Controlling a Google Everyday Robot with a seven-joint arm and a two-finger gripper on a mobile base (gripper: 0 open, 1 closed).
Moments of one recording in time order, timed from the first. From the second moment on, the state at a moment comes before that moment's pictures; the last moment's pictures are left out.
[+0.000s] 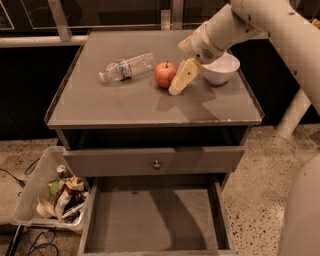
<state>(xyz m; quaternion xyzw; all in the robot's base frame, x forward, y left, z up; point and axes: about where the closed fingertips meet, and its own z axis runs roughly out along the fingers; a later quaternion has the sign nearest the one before) 0.694 -0.067 0.904 -0.61 0.71 0.13 0.34</state>
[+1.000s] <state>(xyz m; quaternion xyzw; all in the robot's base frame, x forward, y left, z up) 0.702 -0.035 0.904 -0.60 0.69 0.16 0.38</state>
